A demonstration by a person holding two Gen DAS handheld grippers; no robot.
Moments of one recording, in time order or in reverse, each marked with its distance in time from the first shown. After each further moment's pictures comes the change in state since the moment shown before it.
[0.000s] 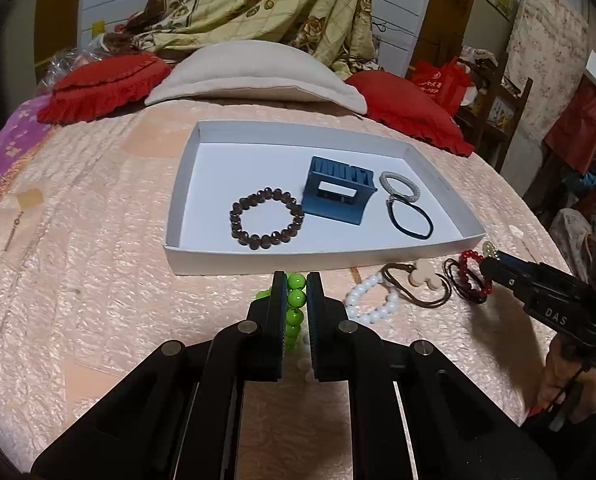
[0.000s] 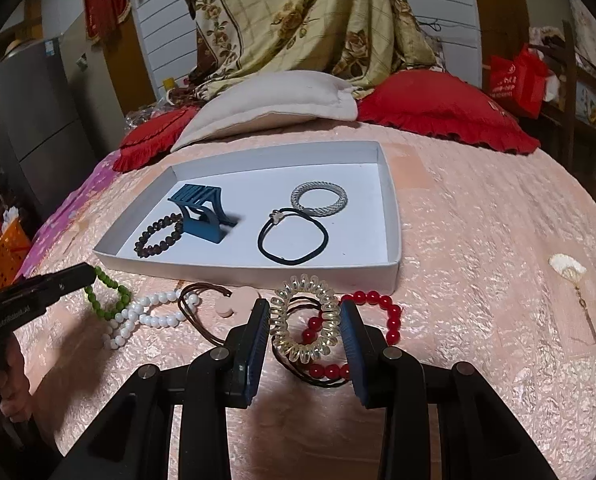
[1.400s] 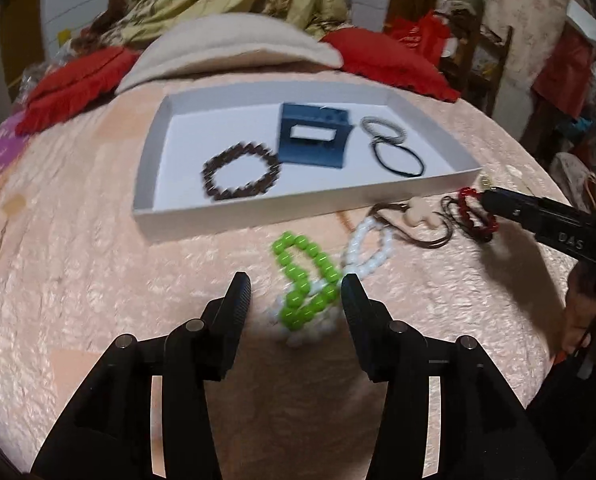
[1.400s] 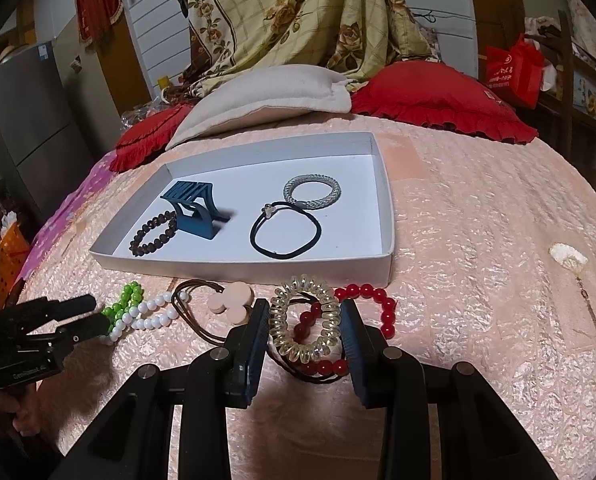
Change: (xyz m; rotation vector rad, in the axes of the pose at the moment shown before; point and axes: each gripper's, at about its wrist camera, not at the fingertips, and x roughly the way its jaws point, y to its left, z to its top) left arm 0.014 -0.019 -0.023 0.155 0.101 -0.010; right arm 0.007 -0.009 0.000 0.033 0.028 0.006
